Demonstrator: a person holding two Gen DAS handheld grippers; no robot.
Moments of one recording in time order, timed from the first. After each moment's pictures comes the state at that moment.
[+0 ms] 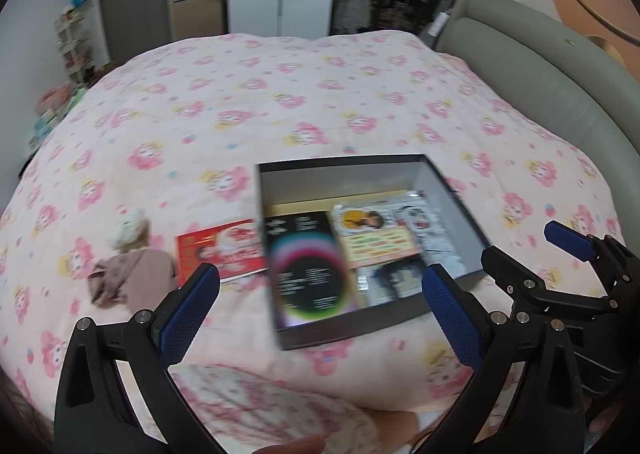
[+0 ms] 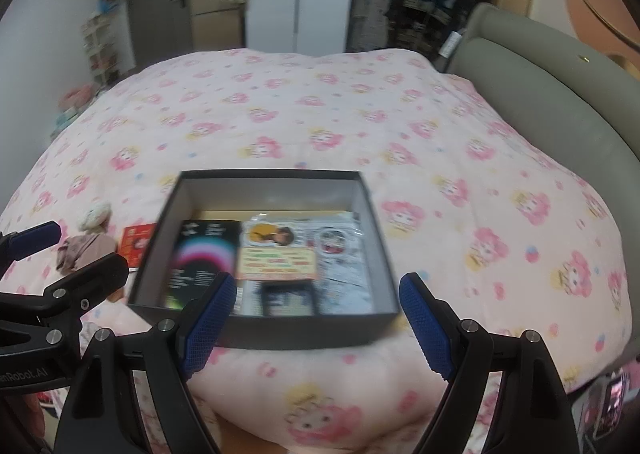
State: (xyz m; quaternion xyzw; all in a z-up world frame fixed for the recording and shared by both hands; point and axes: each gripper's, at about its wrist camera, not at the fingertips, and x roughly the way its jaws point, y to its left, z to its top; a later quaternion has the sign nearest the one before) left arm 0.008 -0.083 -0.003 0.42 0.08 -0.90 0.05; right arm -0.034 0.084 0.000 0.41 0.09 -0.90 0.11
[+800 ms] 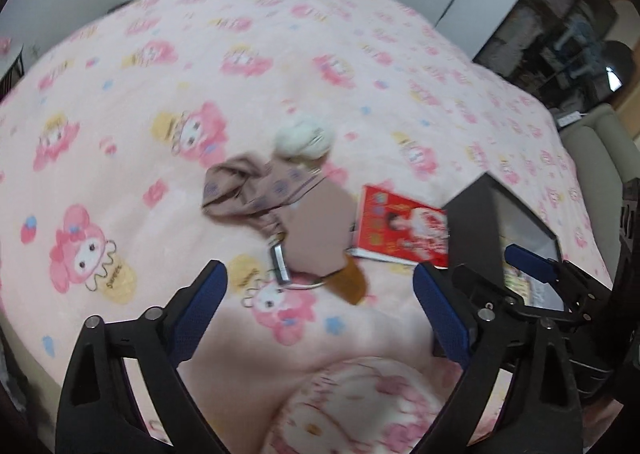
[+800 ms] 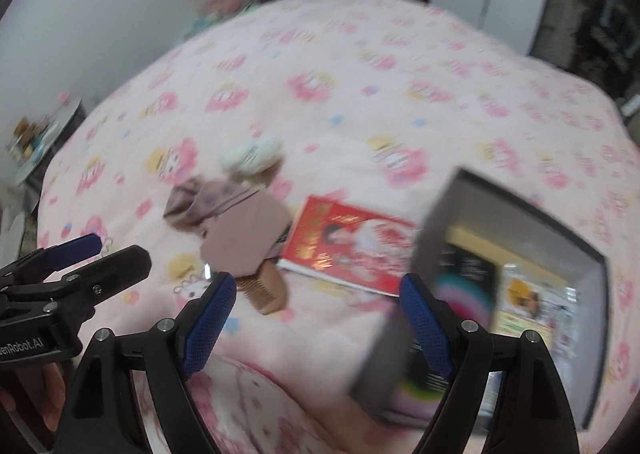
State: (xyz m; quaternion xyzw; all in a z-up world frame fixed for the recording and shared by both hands) left arm 0.083 -0.313 -0.116 0.44 0.32 -0.82 0.21; right arm -0.057 -0.171 -0.092 0.49 0.18 -0.77 0.36
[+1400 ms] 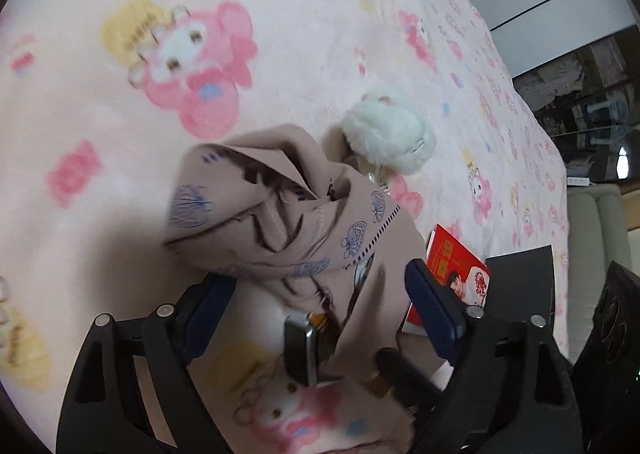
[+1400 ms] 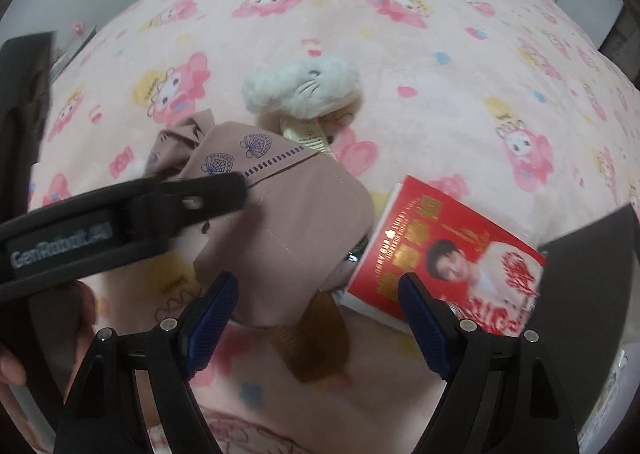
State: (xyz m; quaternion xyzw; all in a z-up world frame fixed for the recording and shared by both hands) left arm 0.028 -0.391 -0.232 0.44 0.47 -0.74 0.20; right arm -0.076 -0.263 -0.188 0.55 0.25 -0.70 0.38
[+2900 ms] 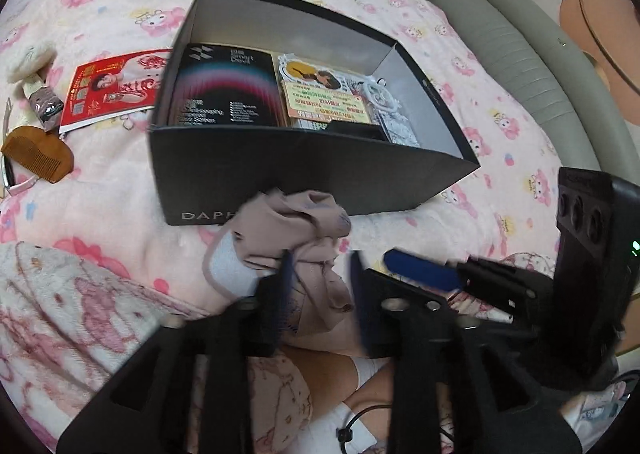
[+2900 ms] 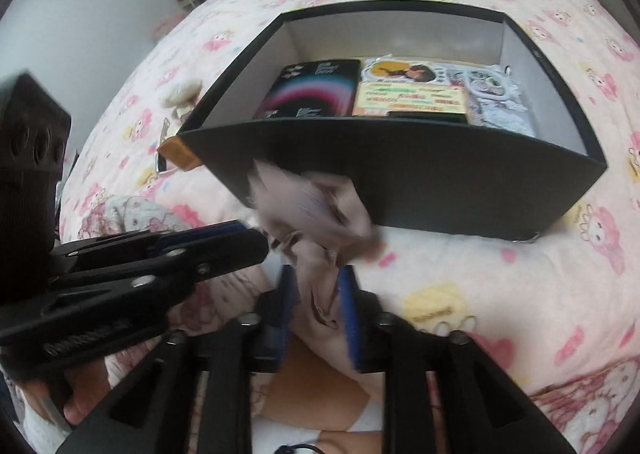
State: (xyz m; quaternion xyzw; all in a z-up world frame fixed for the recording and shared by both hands) left arm 0.019 -0.041 -0.132 0.50 0.26 -0.82 -0.03; right arm -0.012 0.075 -0.142 0.55 0.03 -0.78 0.31
